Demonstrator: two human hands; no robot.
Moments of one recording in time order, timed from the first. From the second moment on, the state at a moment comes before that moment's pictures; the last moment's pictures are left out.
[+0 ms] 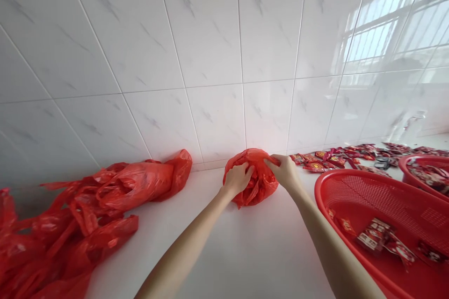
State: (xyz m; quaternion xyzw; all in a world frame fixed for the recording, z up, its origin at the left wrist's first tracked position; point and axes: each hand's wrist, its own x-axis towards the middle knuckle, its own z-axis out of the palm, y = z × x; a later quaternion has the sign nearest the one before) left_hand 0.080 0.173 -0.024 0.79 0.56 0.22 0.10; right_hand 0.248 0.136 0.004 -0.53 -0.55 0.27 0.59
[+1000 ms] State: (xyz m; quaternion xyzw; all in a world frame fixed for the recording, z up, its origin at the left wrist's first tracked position) left_hand 0.056 0.222 -0.021 0.69 0.67 0.28 0.05; right_hand 0.282 0.133 0.003 -0.14 -0.10 0.58 0.79
